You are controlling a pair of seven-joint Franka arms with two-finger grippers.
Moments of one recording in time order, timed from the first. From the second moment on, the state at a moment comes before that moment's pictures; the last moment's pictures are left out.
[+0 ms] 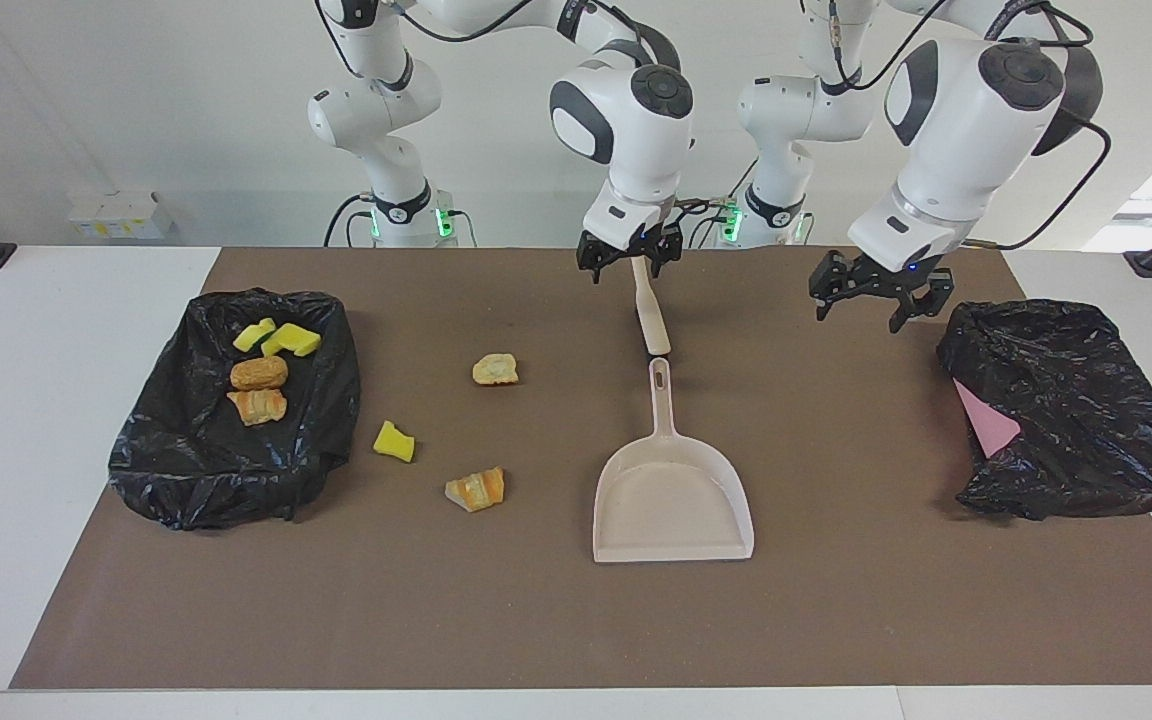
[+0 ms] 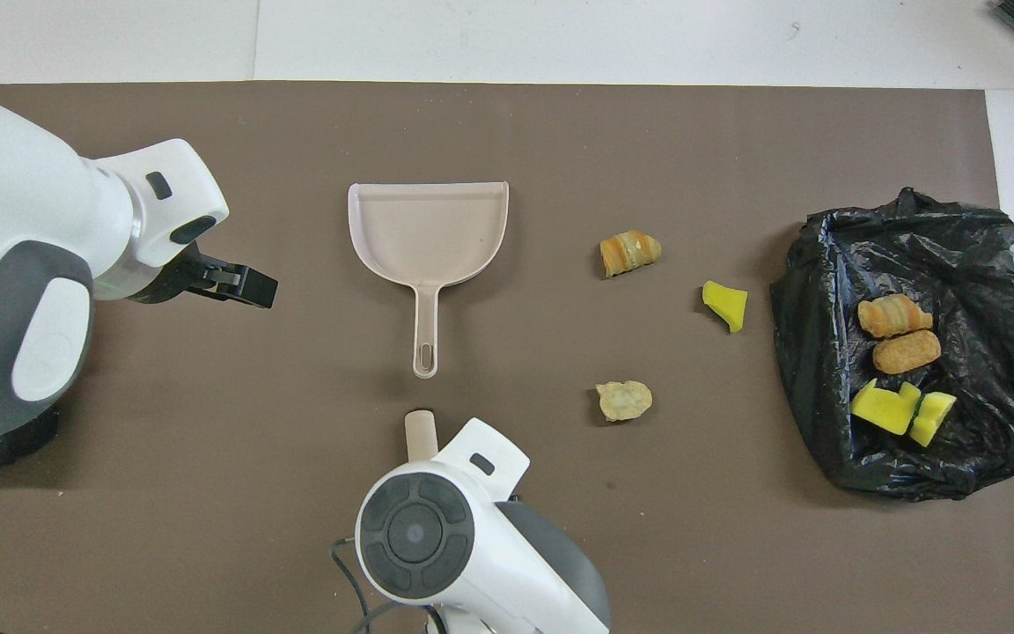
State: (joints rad) left arm -0.28 0.07 -0.01 -1.70 -0.03 1.80 0.01; right arm 0.70 0.10 0.20 -1.94 0.09 1.96 0.74
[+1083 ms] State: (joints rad) left arm -0.56 0.32 -0.01 -1.80 -0.02 2.14 -0.38; right arm 0.83 0.09 0.20 -2.21 0.14 2.30 0.81
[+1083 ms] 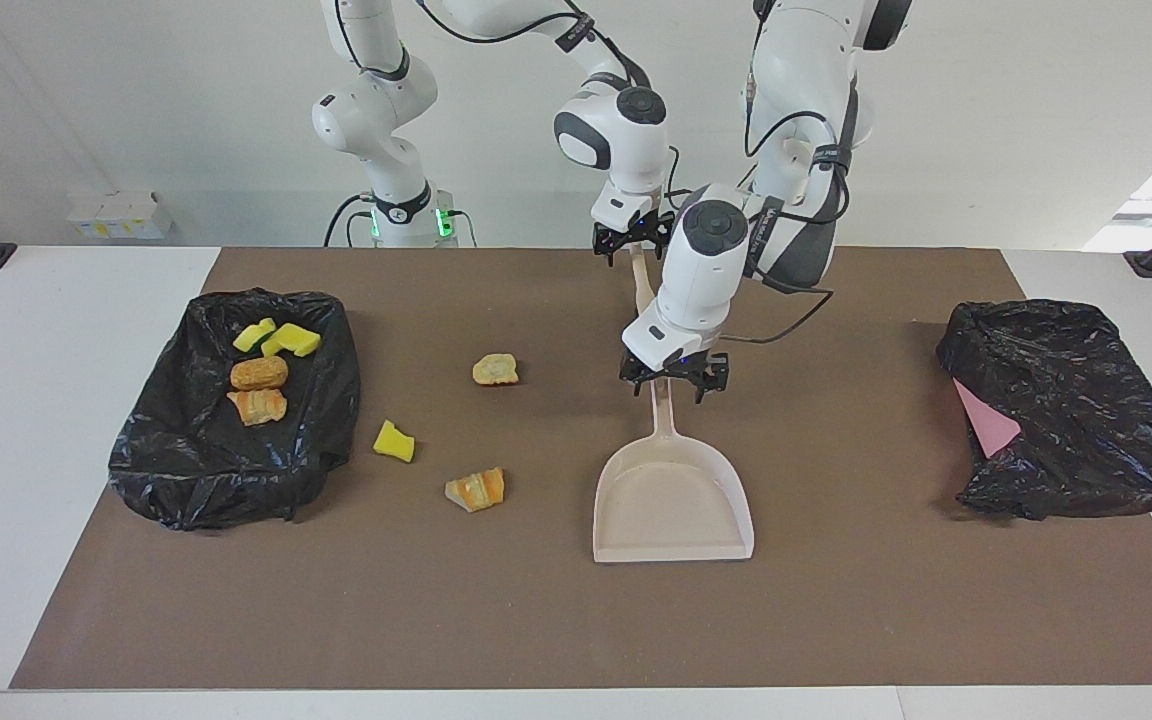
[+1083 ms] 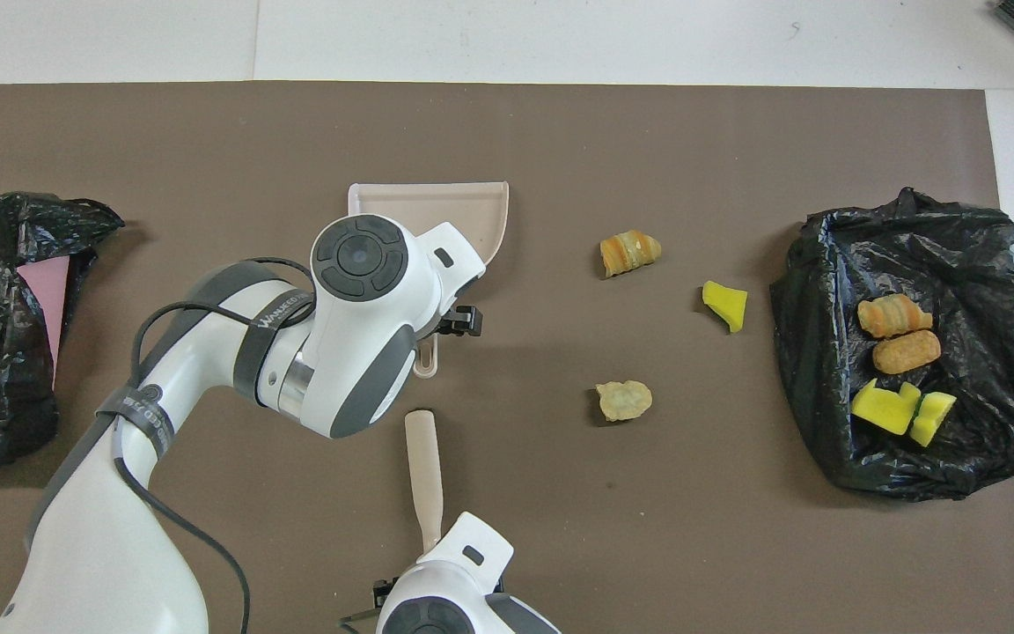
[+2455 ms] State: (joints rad) left arm -0.56 0.28 0.03 -1.78 0.01 2.09 -0.29; right arm 0.81 0.04 0.18 -2.22 0.20 2.30 0.91
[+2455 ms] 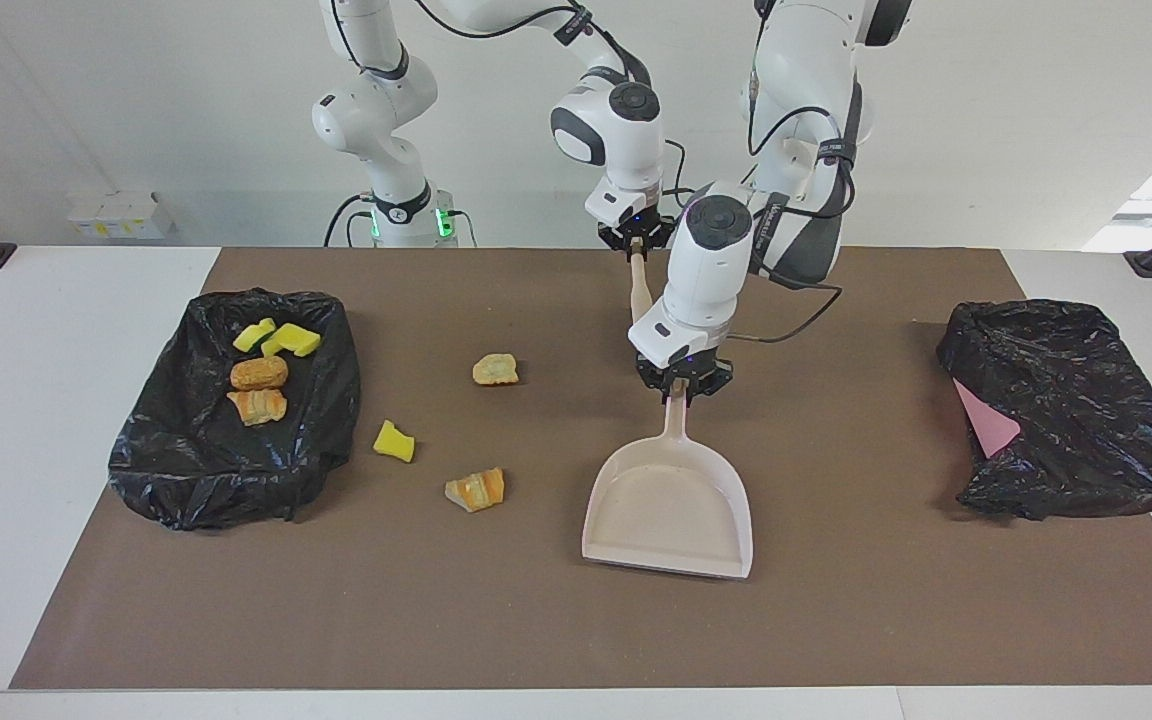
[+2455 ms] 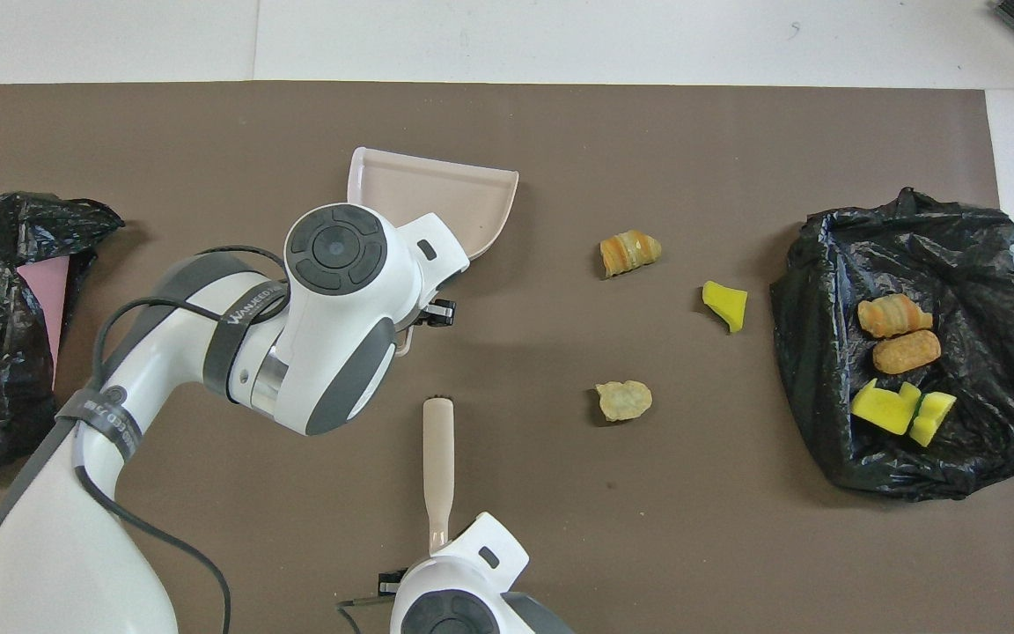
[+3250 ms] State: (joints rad) left arm -0.32 0.09 0.05 -1.75 -0.01 1.89 0.35; right arm 0.59 -0.16 0.18 -2.22 0.01 1.87 1.02
